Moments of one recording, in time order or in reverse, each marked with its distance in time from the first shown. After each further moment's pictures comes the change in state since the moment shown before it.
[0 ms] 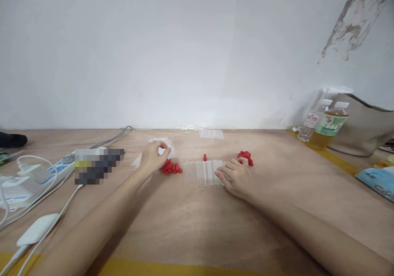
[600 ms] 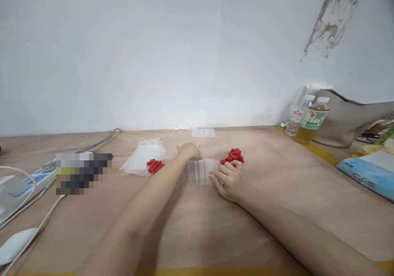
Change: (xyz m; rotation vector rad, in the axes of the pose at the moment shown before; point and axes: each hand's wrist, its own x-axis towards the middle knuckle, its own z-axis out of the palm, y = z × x) left_hand 0.047 0.106 0.102 0.265 -0.620 -0.058; right_hand -0.021 0.003 0.012 0.060 0.171 -0.003
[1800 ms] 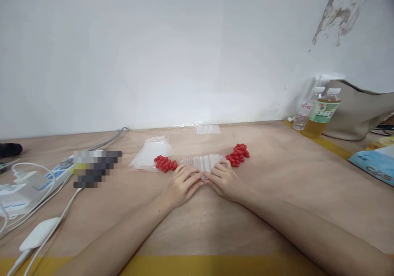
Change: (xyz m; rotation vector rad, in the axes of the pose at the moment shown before) left_hand -0.132 -0.066 0.043 -0.217 0.691 0.917; right_hand 0.002 -0.018 0.012 0.052 -0.131 -0.265
